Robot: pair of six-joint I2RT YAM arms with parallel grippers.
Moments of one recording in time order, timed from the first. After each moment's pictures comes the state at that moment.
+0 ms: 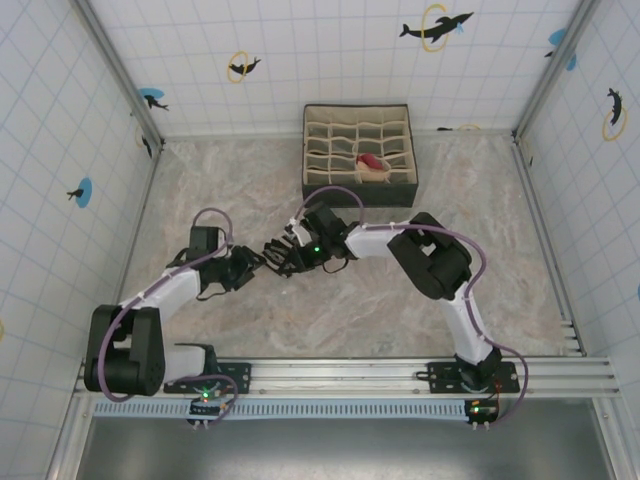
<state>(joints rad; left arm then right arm) -0.11 1.29 0.50 -0.23 0.53 -0.79 0.83 2.20 1.33 0.00 -0.76 0.49</state>
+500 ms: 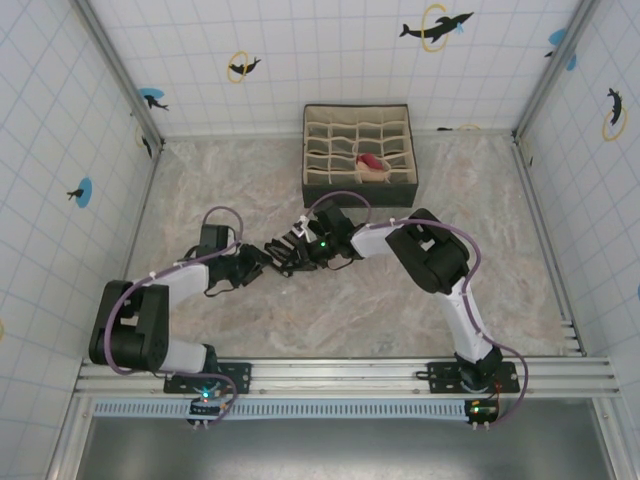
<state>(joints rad) -0.16 1.42 0.50 -0.08 0.52 -0.82 0.78 2.24 1.29 0.16 -0.90 0.75</state>
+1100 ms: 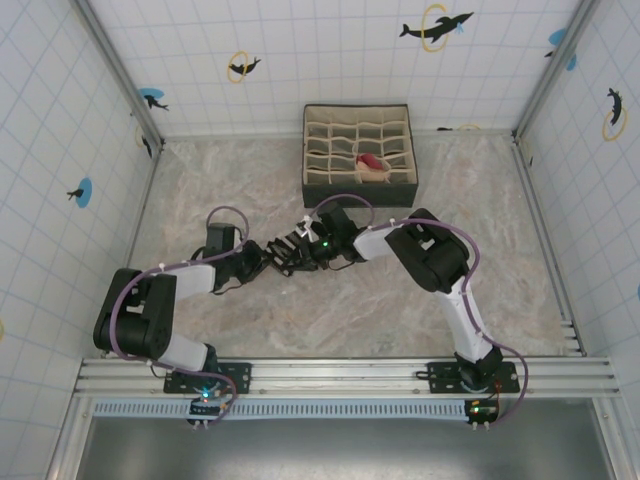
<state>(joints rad) -0.20 1.48 0.47 0.13 0.48 -0.93 0.77 2.25 1.25 0.28 -0.92 0.86</state>
